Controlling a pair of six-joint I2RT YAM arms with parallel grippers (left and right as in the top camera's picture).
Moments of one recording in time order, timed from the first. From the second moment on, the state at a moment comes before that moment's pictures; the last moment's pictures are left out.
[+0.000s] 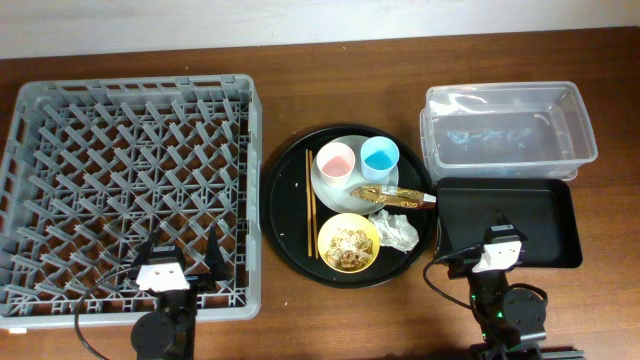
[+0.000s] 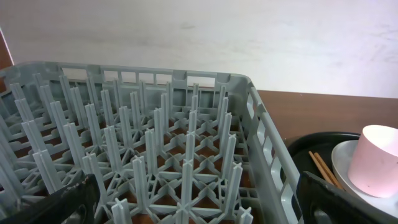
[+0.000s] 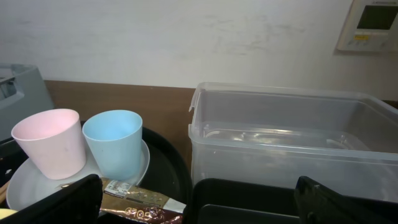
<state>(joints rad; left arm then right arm) -0.01 0.01 0.01 -0.08 -0.03 -0.07 0.07 0.01 0.01 -0.07 0.02 -0.03</state>
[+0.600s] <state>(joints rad) -0.01 0.01 0.01 -0.02 0.01 -0.07 0.07 0.01 0.01 -0.07 0.02 -0.03</state>
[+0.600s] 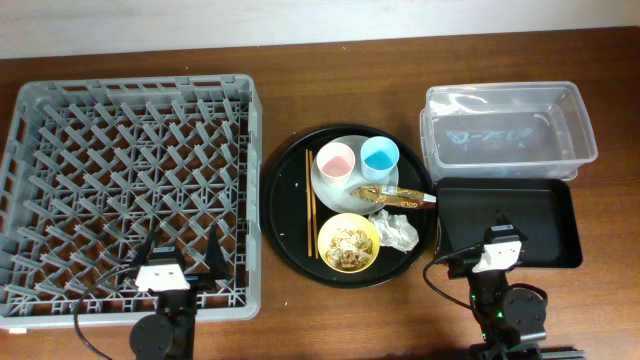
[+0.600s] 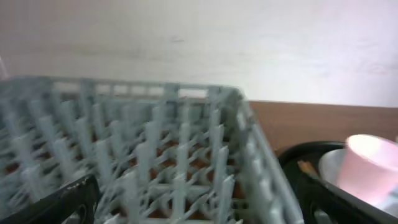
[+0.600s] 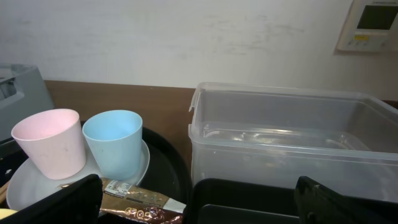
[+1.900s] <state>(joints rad) -0.56 1.68 1.33 -0.93 0.03 -0.43 0.07 0.01 0.01 -0.07 0.03 -0.03</state>
